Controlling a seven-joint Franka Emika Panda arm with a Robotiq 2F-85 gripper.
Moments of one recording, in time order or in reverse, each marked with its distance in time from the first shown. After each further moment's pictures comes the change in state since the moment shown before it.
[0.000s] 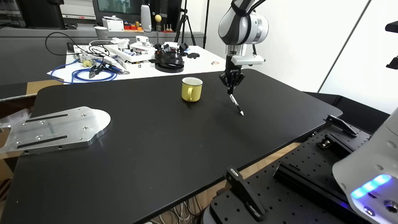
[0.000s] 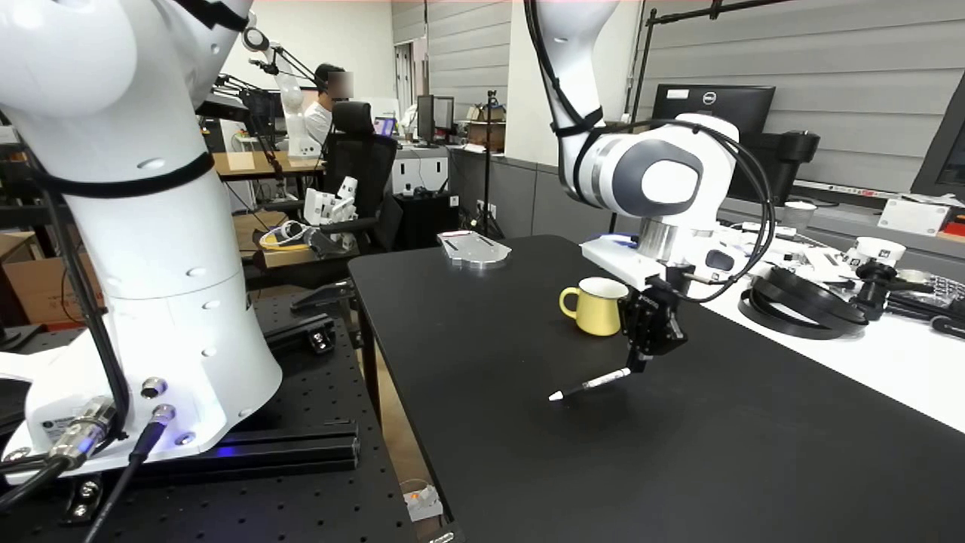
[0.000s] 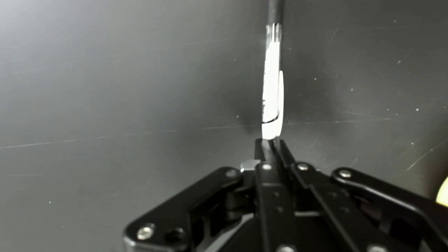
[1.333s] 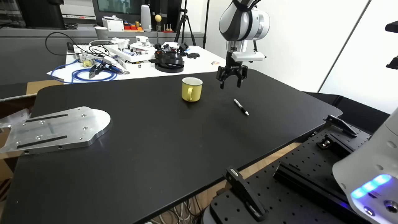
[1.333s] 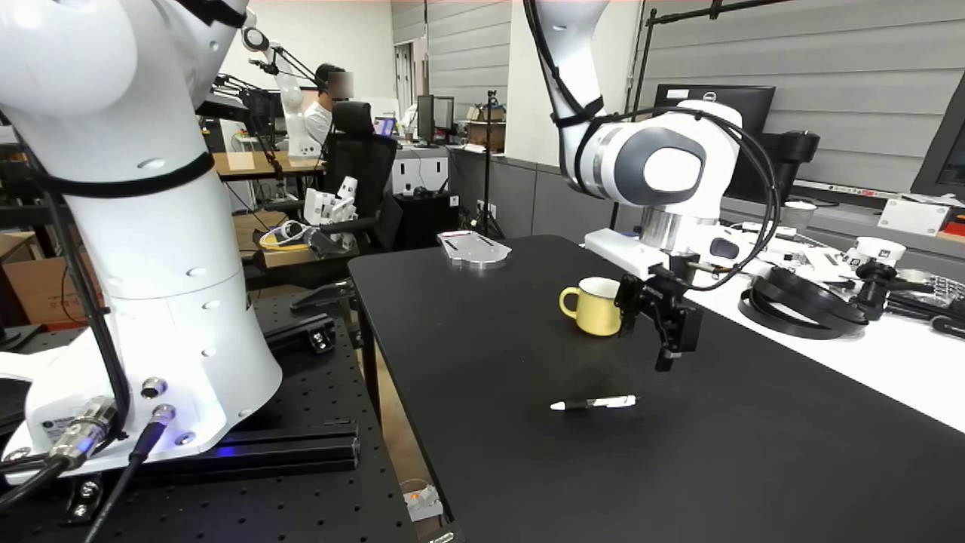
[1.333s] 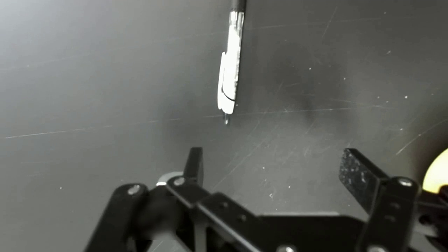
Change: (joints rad) arm 0.001 -0.033 -0.001 -0.011 -0.002 0.000 0.008
